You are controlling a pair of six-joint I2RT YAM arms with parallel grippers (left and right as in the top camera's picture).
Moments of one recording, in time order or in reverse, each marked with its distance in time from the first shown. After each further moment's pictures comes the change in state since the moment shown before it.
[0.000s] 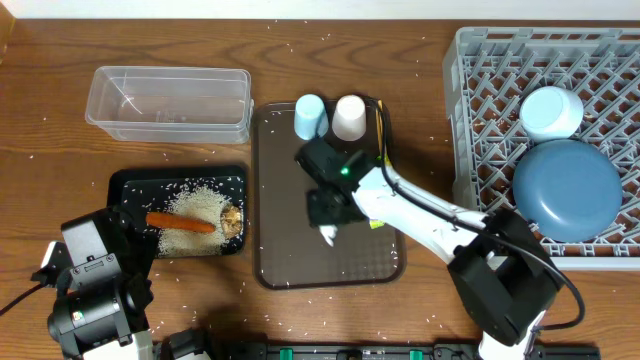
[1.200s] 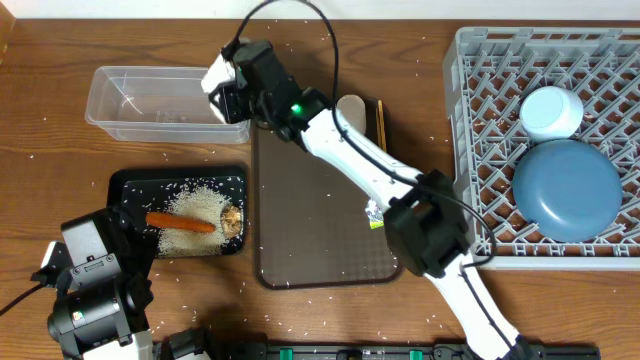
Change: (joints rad) left arm 0.000 0.000 0.000 0.000 0.000 0.000; right arm -0.033 0.533 0.816 0.422 -0.101 -0.130
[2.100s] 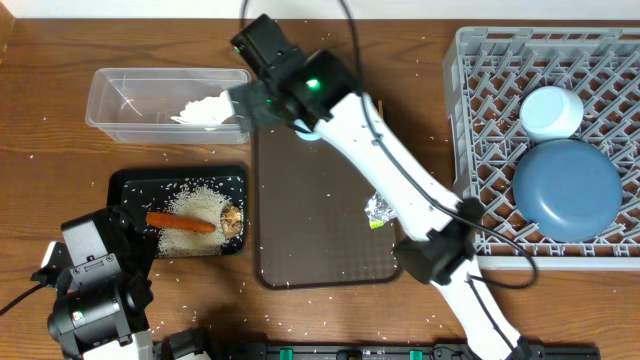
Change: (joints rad) left arm 0.000 0.000 0.000 0.000 0.000 0.000; right arm 0.018 -0.080 0.506 -1.014 0.334 -0.105
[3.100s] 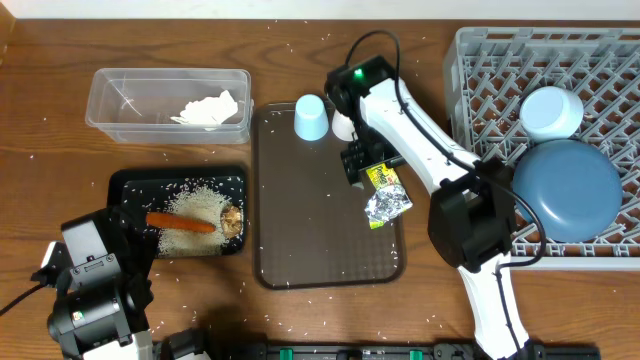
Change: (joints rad) left arm 0.000 0.000 0.000 0.000 0.000 0.000; right arm -0.218 -0.075 -0.661 -0.241 0.055 -0.074
